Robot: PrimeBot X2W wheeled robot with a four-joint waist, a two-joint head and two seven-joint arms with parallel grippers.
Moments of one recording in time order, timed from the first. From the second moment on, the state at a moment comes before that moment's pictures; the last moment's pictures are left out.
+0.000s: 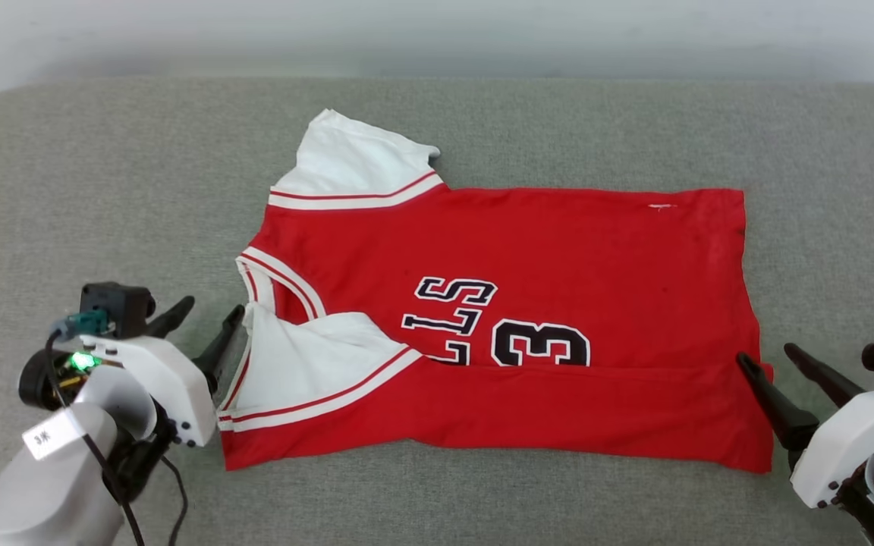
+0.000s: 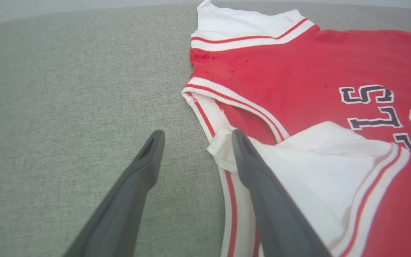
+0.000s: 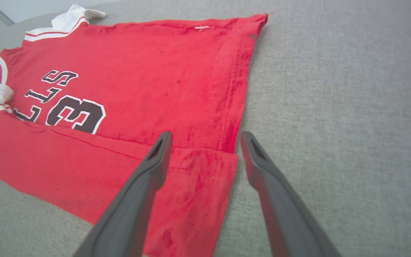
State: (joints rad) left arm -0.48 0.53 -0.52 0.55 -0.72 -0.11 -0.05; right arm -0.16 -0.49 0.22 0.20 0.65 0.13 0.15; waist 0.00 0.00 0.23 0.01
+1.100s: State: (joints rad) left arm -0.57 0.72 -0.74 0.30 -0.92 -0.13 0.73; right arm -0.13 -0.44 0.16 0.12 0.59 0.13 0.21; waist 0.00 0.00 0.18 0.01
